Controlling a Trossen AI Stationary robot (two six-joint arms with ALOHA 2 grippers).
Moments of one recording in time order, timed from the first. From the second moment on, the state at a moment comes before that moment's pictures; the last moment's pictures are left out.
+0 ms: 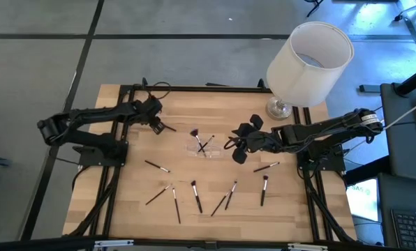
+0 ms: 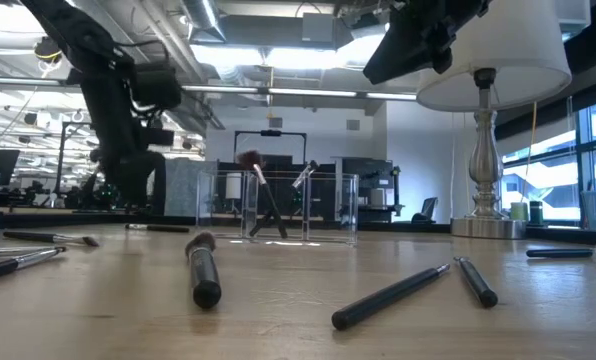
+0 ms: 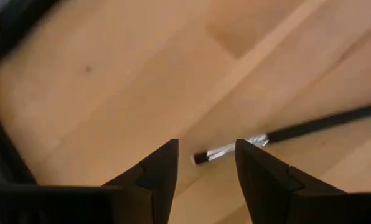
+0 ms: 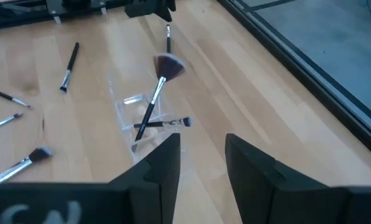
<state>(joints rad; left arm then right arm) 0.65 1.21 0.54 -0.49 -0.25 -0.15 0.18 1.27 1.01 -0.40 0.57 0.36</state>
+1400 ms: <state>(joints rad) 0.74 1.38 0.54 -0.45 -0.22 0.57 0.18 1.27 1.01 -0.48 0.54 0.36</state>
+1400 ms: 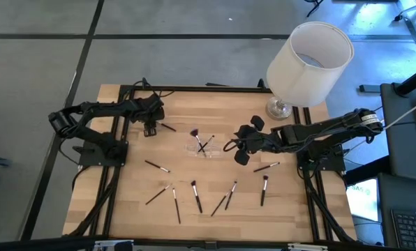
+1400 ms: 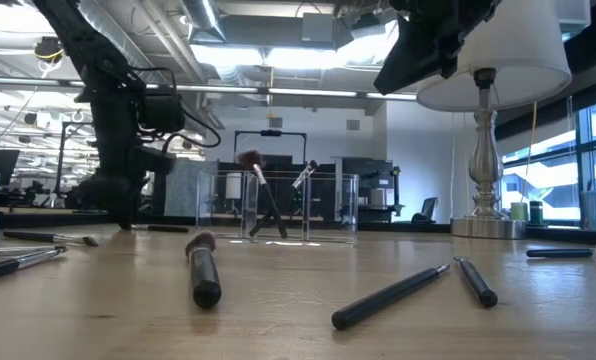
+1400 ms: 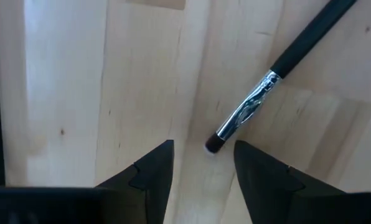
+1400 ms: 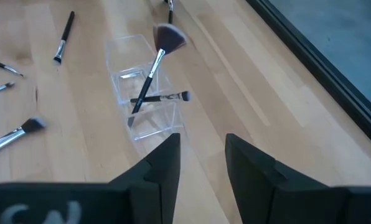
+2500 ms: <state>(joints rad) 0.21 1.23 0.74 -0.48 -1.00 1.02 0.18 1.27 1.01 -0.49 0.56 0.39</state>
